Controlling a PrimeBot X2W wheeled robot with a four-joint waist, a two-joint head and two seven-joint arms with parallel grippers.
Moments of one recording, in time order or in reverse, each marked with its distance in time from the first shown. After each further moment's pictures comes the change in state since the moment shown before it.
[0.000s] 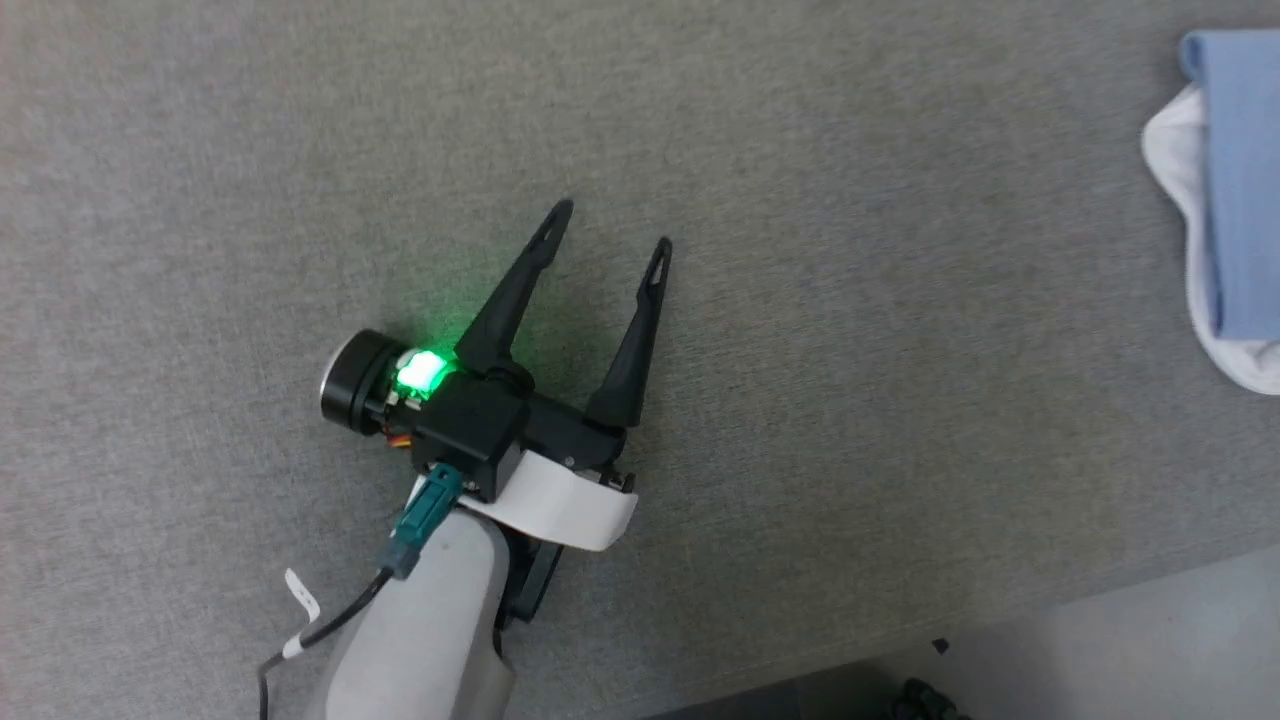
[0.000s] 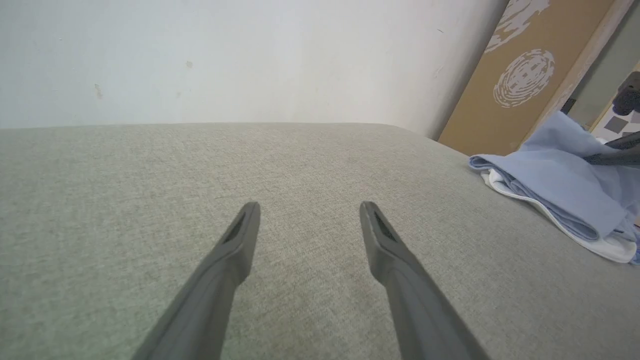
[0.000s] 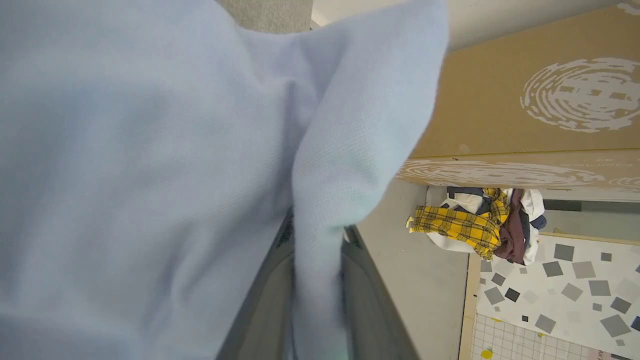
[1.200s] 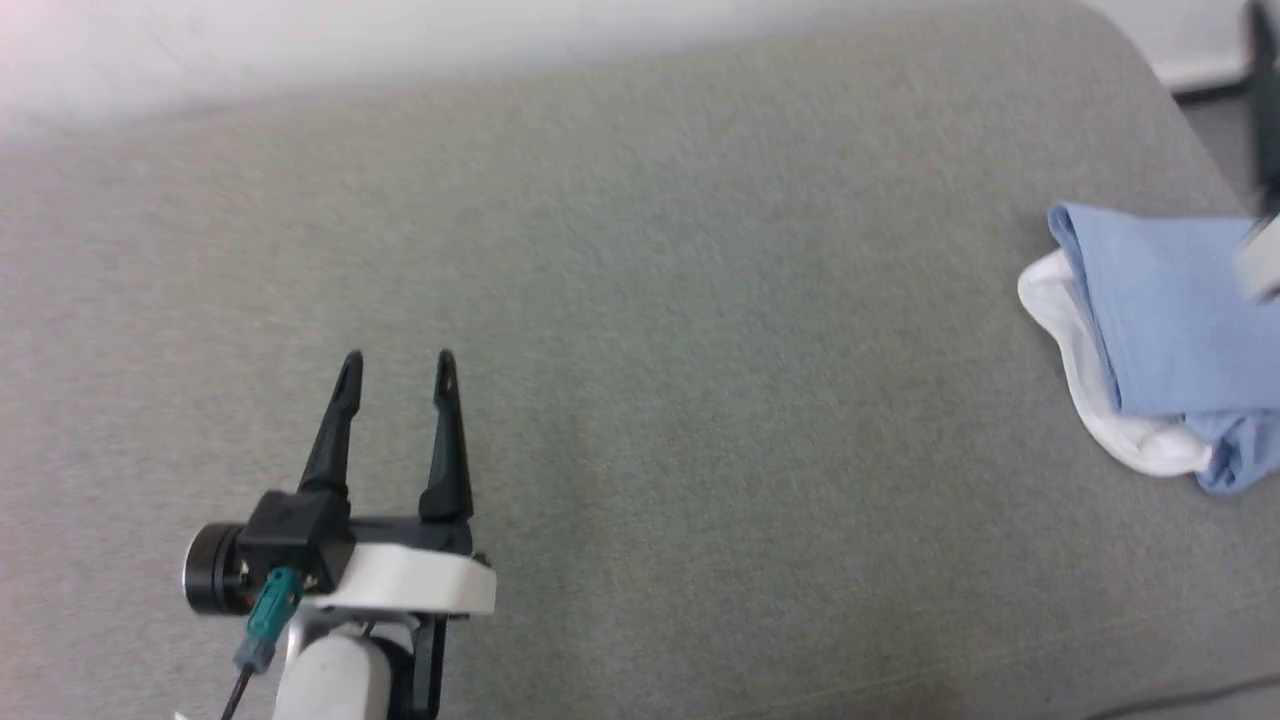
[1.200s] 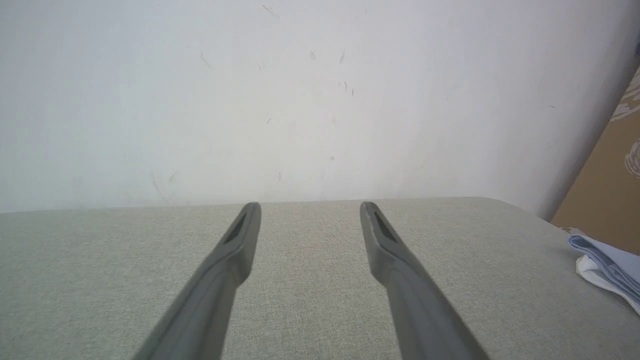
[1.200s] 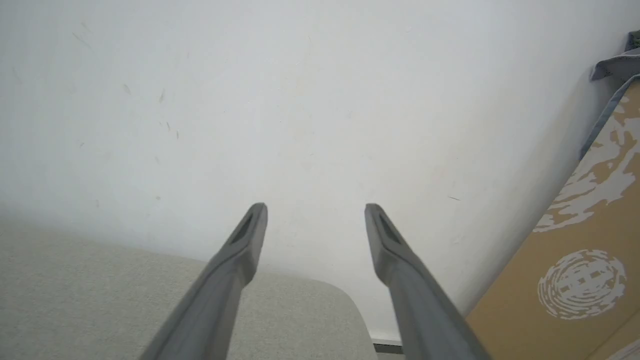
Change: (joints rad) left arm 0.242 0.001 0.223 -0.012 -0.080 0.098 -0.006; right arm 0.104 0.423 -0.309 -0.379 -0.028 0.000 -0.214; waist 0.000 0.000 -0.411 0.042
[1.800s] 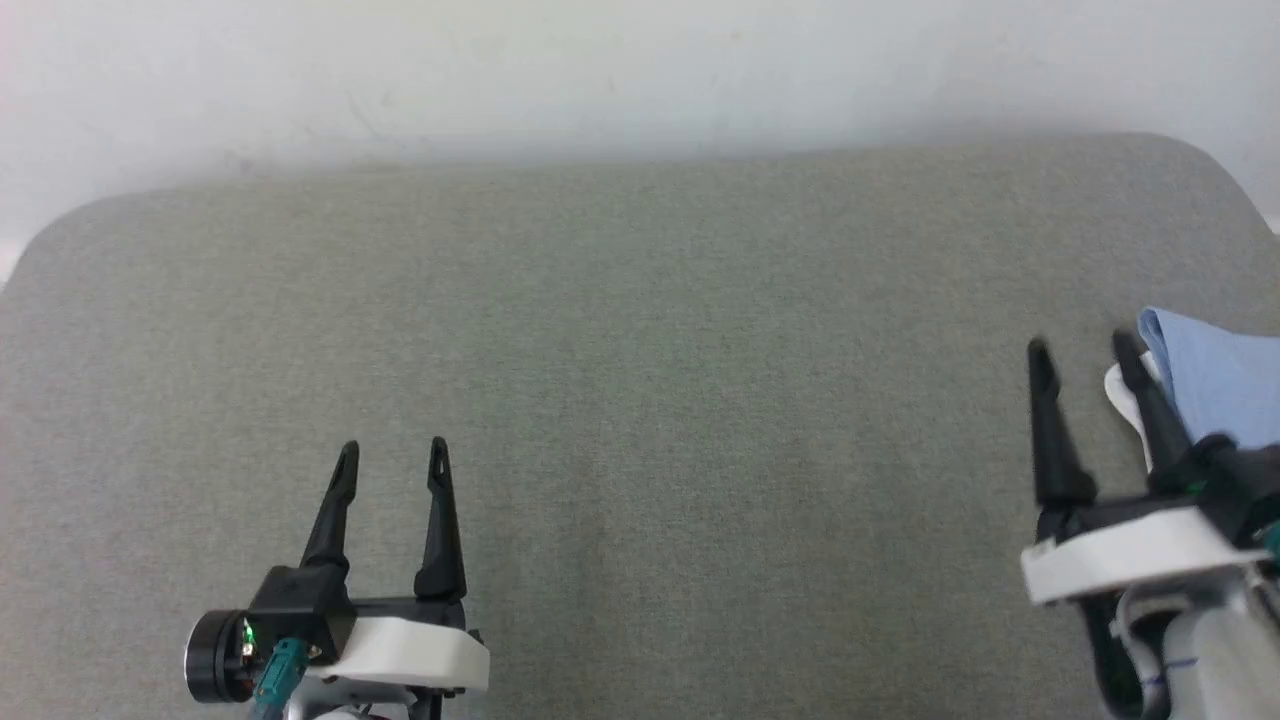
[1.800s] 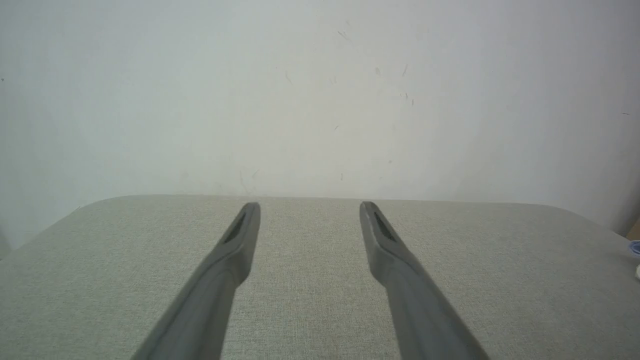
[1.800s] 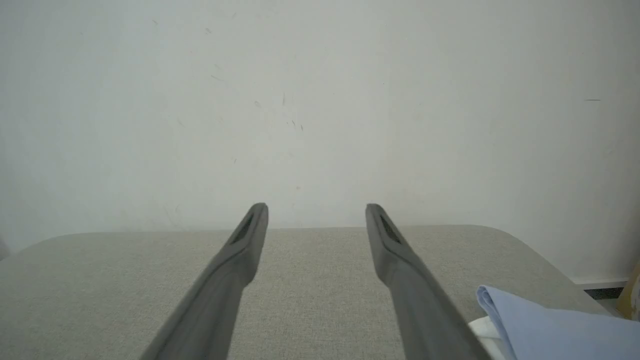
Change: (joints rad) left arm 0.132 -0.001 0.018 -0.005 0.005 0.022 0.000; right arm 0.541 0.372 -0.099 -0.258 -0.005 0.000 -0.105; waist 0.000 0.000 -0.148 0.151
